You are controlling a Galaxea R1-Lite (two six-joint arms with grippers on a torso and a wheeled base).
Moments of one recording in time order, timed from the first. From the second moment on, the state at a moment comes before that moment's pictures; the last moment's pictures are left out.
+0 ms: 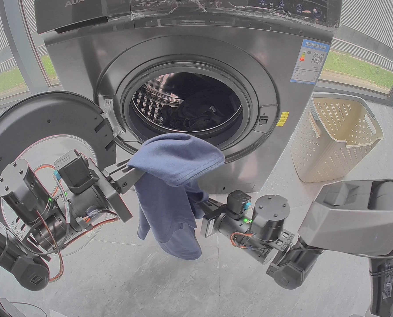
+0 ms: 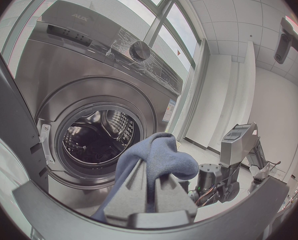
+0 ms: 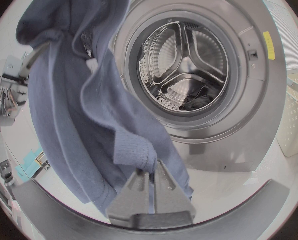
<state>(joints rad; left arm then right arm) -0.49 1.67 -0.36 -1.55 -0.33 -0.10 0.77 2.33 -0.81 -1.55 -0.08 0.17</state>
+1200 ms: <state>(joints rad) -0.55 1.91 -0.30 -1.55 -0.33 -0.07 0.61 1.75 -0.50 -1.55 -0.06 0.16</state>
